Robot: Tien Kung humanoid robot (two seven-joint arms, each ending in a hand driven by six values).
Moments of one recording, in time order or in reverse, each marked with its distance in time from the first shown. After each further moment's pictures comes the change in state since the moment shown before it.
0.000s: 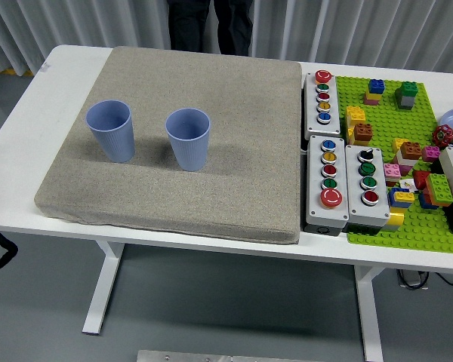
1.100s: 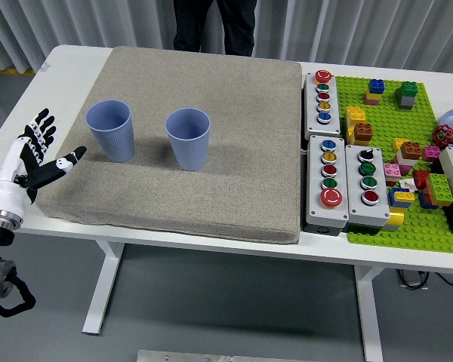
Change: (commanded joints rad) left arm 0.083 -0.029 0.141 -0.013 0.211 -0.071 0.026; right arm 0.010 0.011 0.030 0.000 -0.005 0.000 -0.001
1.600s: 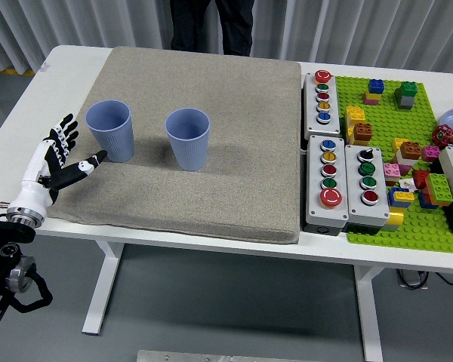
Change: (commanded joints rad) left arm -0.076 -0.013 0.081 0.079 -0.021 0.012 -0.006; right arm 0.000 -0.001 -0.006 0.000 0.007 0.001 0.002
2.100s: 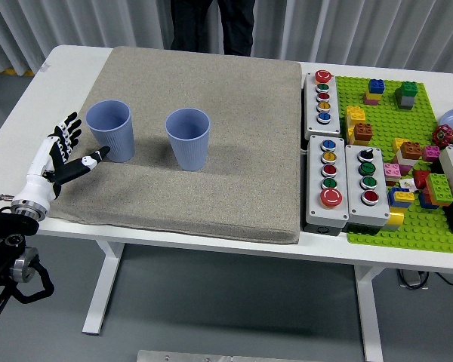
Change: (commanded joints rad) left arm -0.079 0.016 0.060 0.084 -0.021 0.006 0.004; right arm -0.003 0.001 -0.013 0.000 0.010 0.002 0.002
